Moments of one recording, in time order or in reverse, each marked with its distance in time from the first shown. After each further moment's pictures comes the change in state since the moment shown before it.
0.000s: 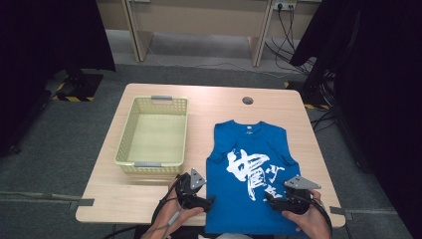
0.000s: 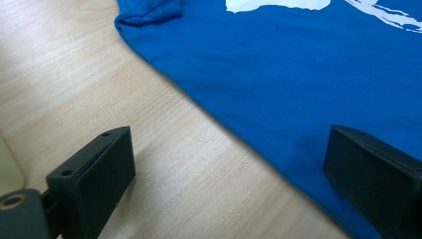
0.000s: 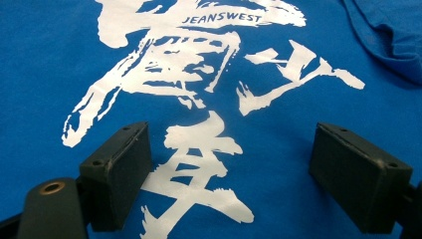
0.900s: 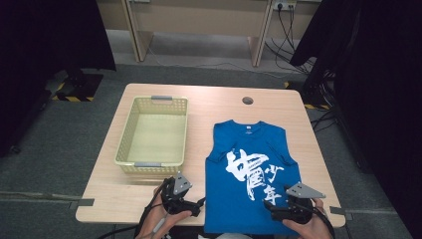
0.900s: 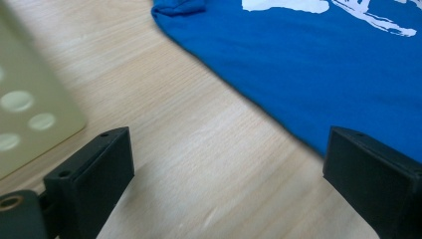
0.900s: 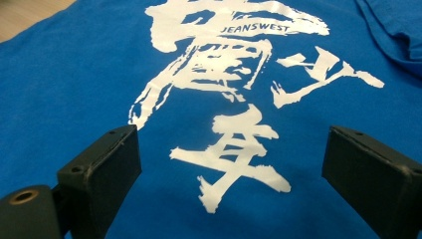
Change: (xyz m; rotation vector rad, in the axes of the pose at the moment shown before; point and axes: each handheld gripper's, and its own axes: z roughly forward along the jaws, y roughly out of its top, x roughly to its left) left arm 0.013 -0.023 -0.031 -0.059 0.003 -0.050; right arm 0.016 -0.007 -0.021 -0.049 0.059 -0.006
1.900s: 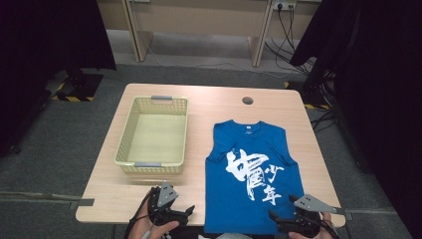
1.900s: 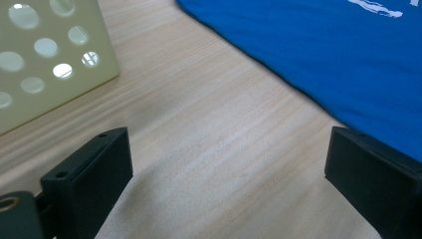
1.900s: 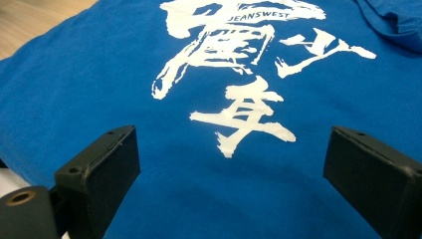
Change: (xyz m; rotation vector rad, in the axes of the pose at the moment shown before) left arm 0.003 -0.028 -0.030 -0.023 0.016 -0.018; right arm 0.007 -0.022 -0.024 -0.038 0.014 0.034
